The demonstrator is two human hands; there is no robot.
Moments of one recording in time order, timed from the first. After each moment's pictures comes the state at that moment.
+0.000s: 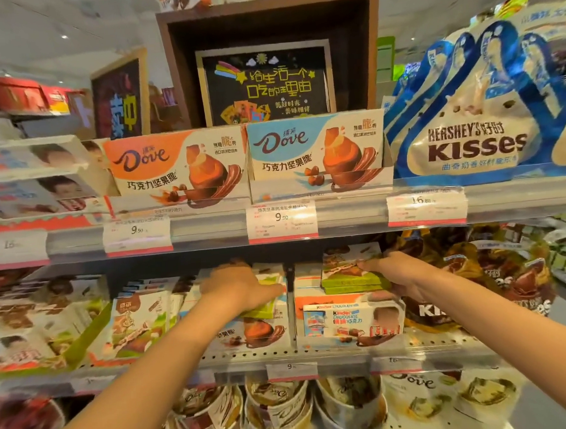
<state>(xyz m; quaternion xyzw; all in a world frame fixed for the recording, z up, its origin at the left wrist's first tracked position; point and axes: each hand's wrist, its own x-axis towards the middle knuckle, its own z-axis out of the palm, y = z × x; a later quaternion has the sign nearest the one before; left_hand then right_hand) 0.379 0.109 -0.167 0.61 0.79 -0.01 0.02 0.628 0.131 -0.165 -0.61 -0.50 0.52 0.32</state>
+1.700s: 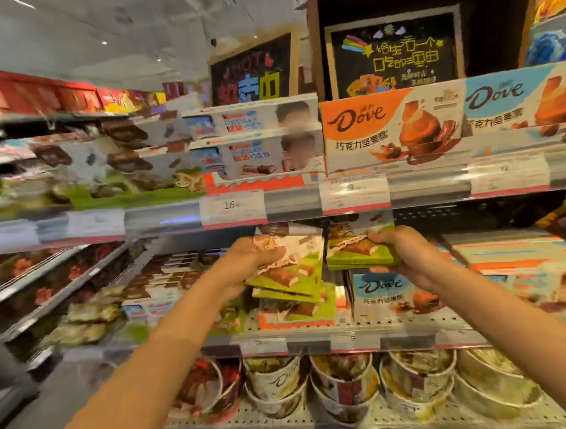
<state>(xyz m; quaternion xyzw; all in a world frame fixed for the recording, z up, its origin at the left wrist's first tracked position) 0.109 0.048 -0.161 0.55 0.55 0.44 0.45 0.367 0.084 -0.171 -0.48 -0.47 0.57 0.47</state>
